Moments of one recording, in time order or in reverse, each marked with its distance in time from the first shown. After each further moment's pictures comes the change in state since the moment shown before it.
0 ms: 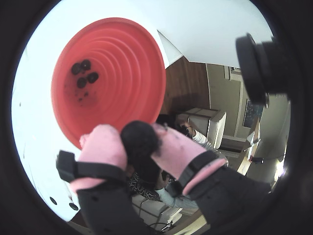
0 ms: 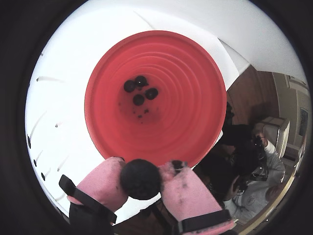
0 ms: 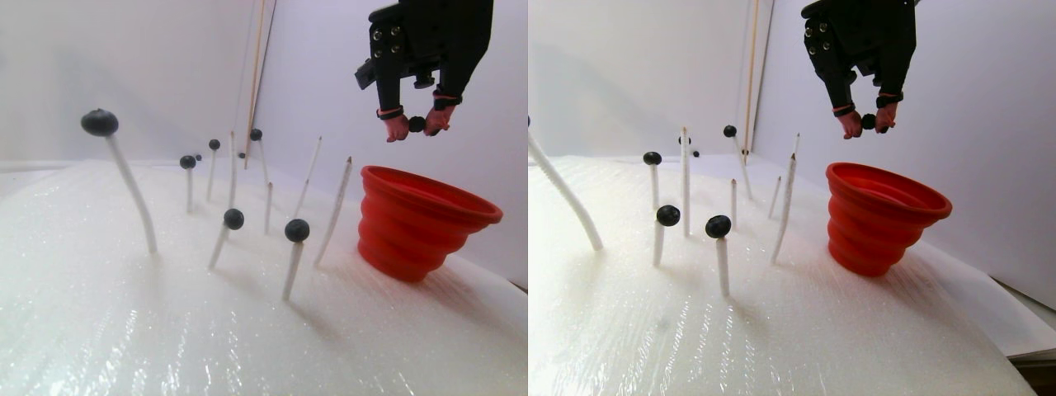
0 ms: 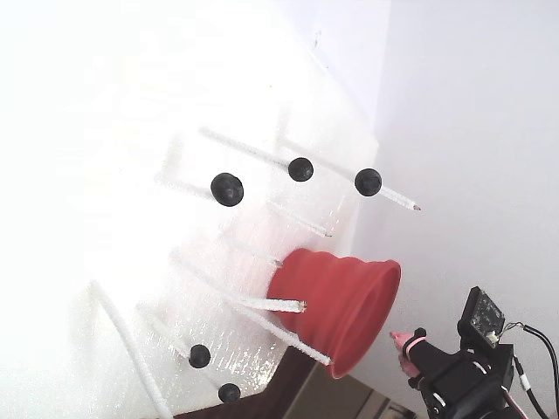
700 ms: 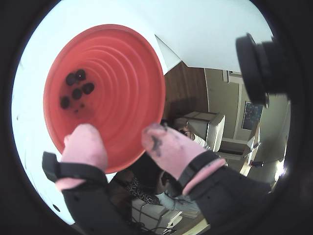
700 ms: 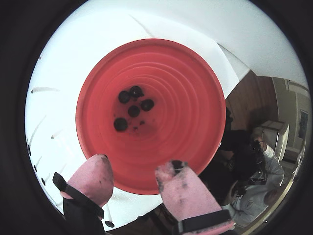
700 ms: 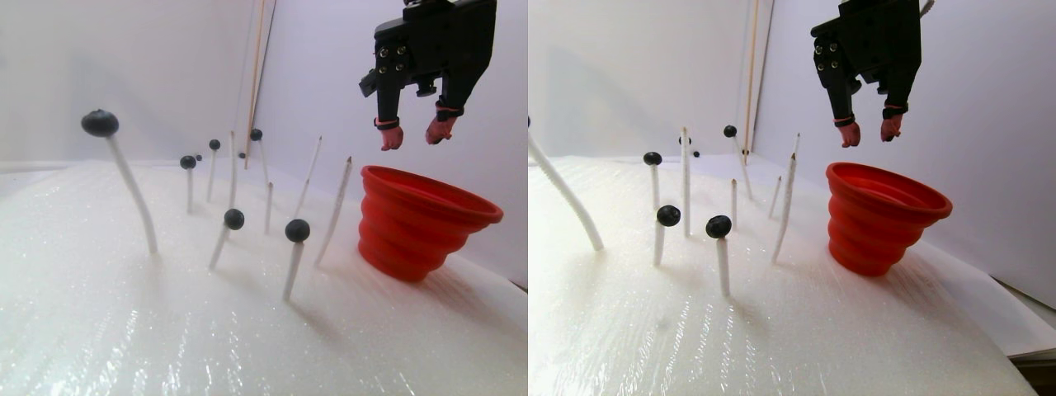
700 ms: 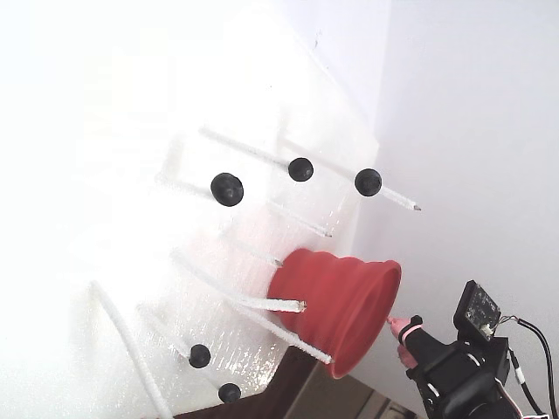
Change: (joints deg) arm 0.4 -4.6 -1.9 -4.3 -0.9
